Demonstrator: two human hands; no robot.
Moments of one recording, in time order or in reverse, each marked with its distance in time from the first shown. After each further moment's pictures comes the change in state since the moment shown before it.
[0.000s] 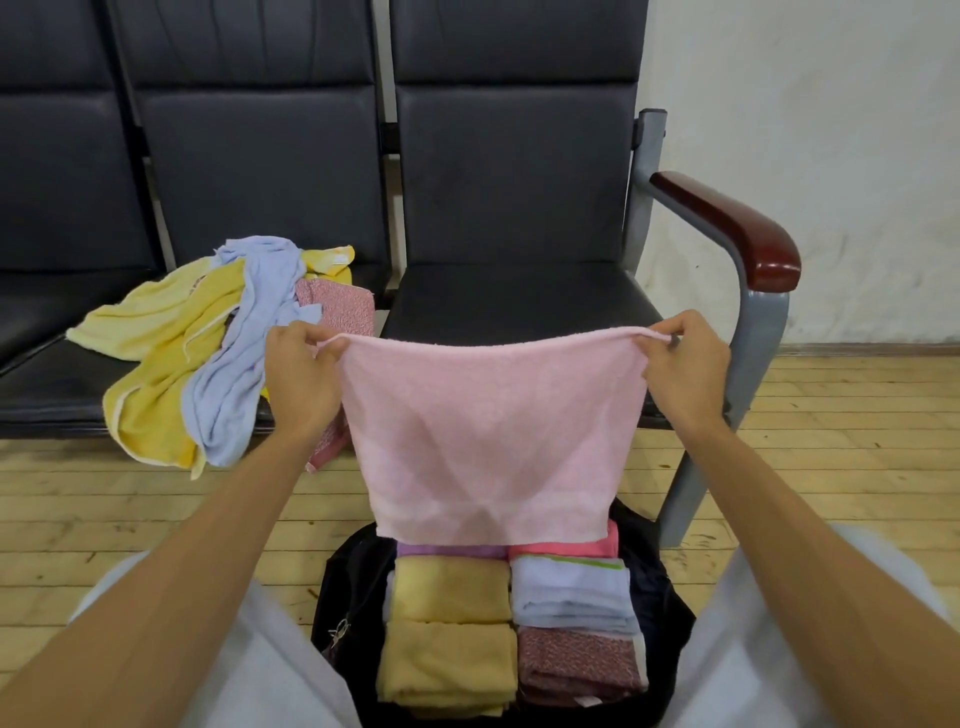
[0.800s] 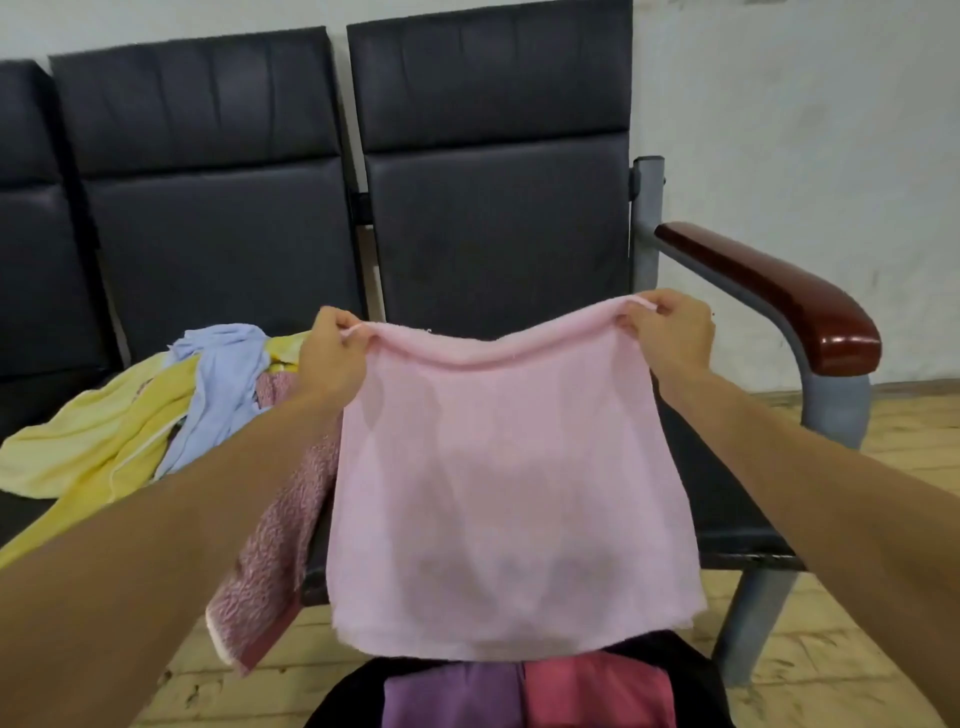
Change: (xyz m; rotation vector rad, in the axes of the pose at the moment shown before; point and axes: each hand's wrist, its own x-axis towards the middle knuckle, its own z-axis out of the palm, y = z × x) left_hand 0.143 0.044 0.121 -0.050 -0.194 0.046; right_hand 0.167 -0.010 0.091 0.245 -0.007 0.111
